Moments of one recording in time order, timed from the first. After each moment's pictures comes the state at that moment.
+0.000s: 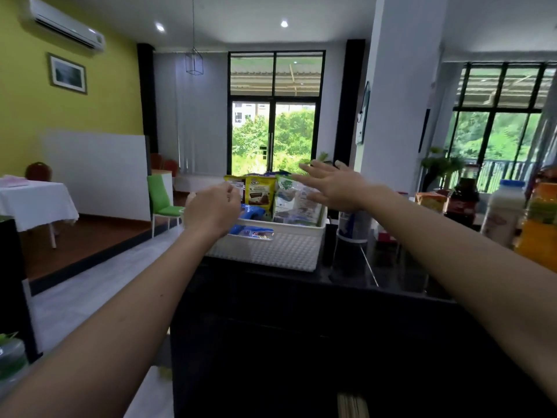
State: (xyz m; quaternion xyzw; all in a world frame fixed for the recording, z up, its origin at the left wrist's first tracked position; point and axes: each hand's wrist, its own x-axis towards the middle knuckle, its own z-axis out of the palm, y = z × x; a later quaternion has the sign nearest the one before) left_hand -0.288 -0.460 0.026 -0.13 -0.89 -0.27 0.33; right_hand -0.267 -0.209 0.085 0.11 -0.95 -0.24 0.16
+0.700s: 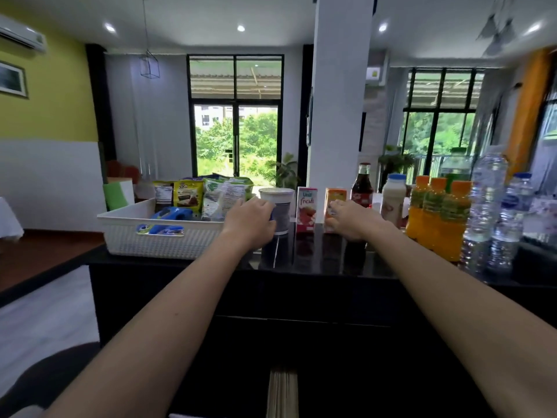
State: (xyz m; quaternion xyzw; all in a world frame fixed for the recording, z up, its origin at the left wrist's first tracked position) left_hand -0.183 -0.285 0.028 -0.33 -0.91 -0.02 0.26; right_hand -0.117 -0.071 0.039 -0.14 -0.98 -0.04 0.11
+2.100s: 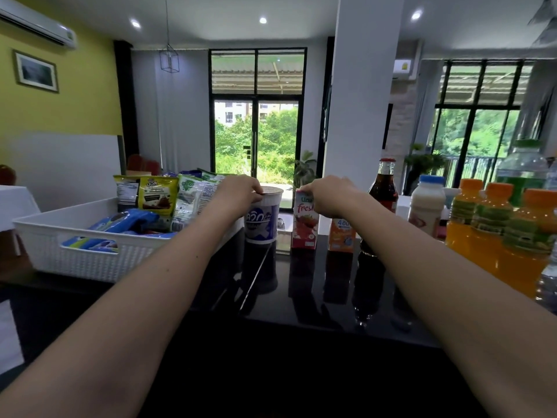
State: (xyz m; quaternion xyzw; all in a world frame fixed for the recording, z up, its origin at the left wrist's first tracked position) left_hand -0.308 -0.218 0.057 -0.24 -0.92 -0.21 0.24; right_hand -0.241 -0.040 0.076 -0.04 -0.97 -0.14 0.17
